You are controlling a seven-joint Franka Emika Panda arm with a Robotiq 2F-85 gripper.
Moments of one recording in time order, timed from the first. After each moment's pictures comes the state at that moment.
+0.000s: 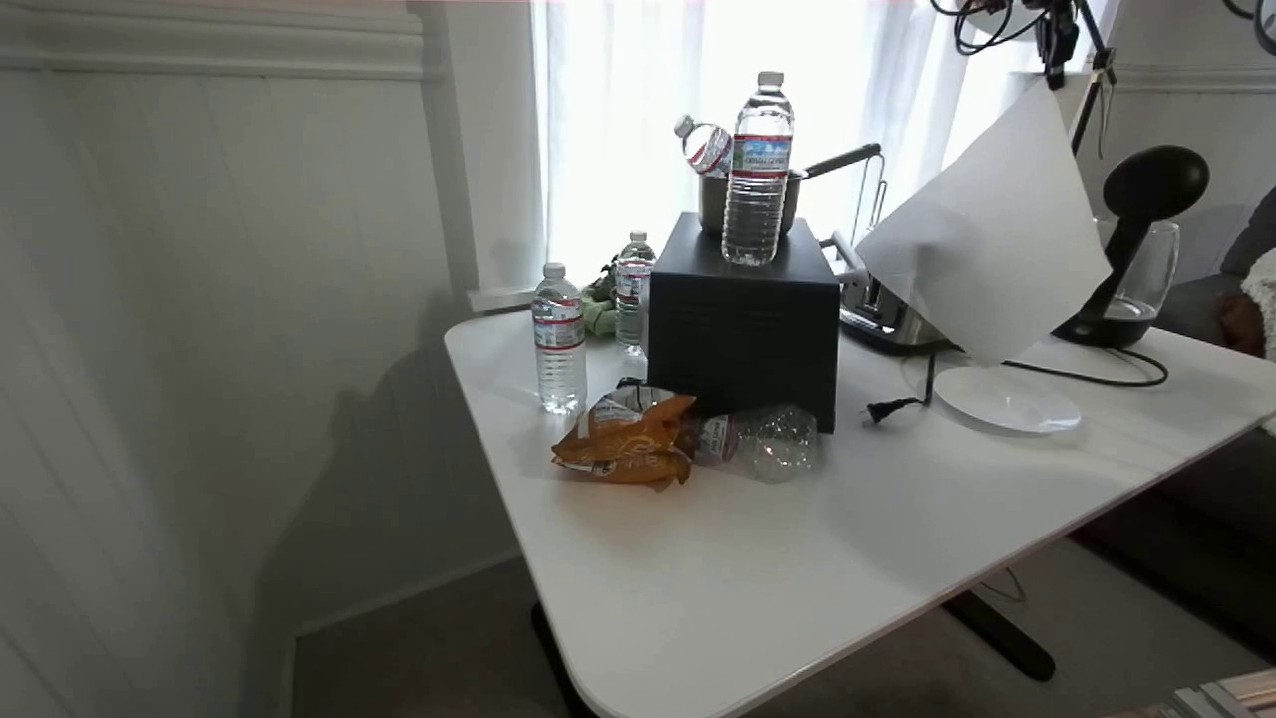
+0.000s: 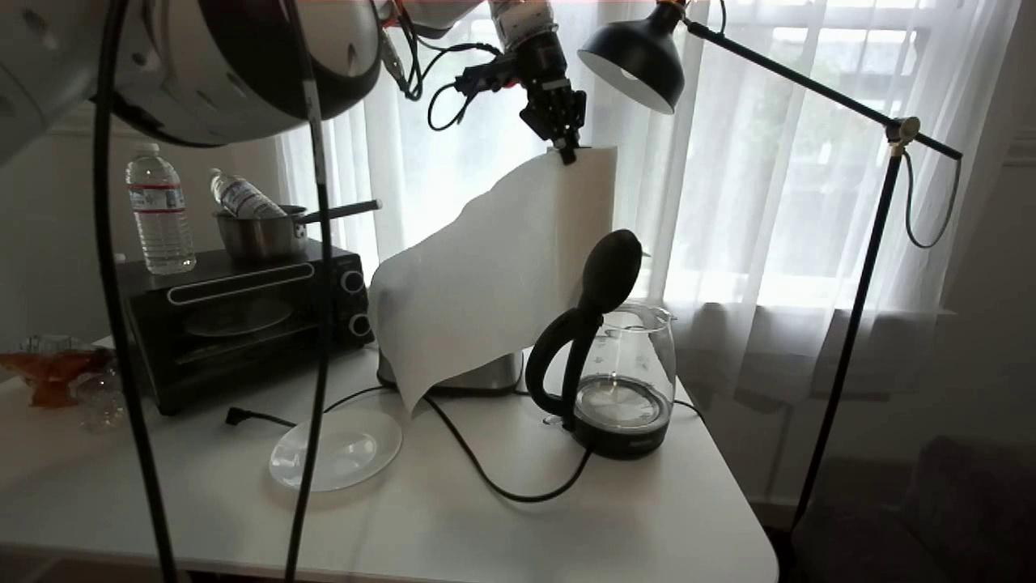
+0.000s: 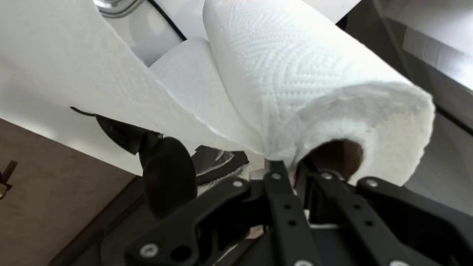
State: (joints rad) arm 0.01 0.86 -0.22 -0.44 -0.28 1.43 1.94
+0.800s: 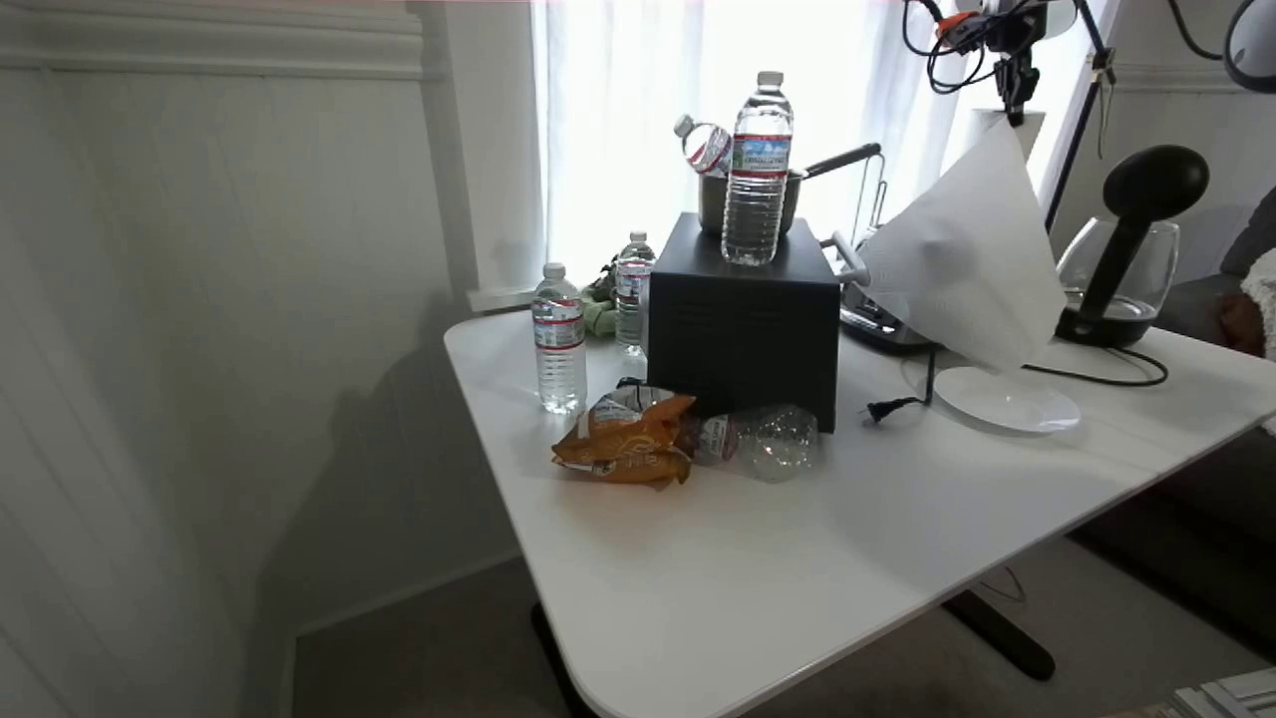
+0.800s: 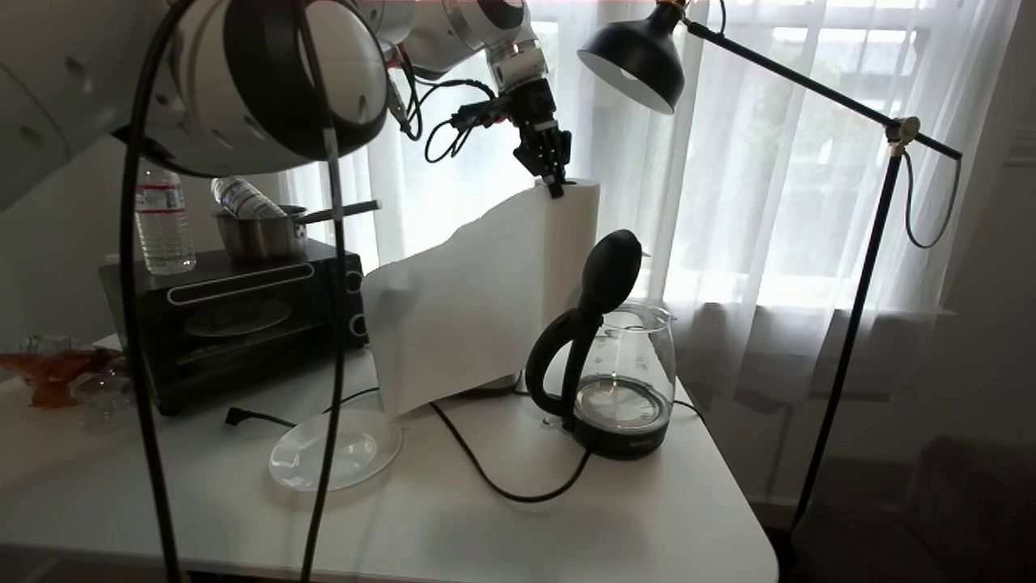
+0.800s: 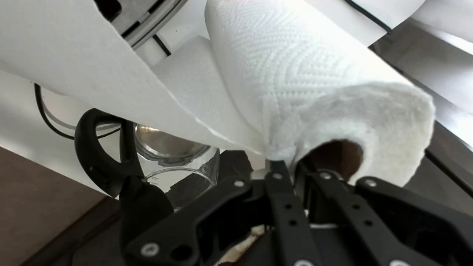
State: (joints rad) arm 0.02 0.94 -0.20 -0.44 -0.25 1.50 1.89
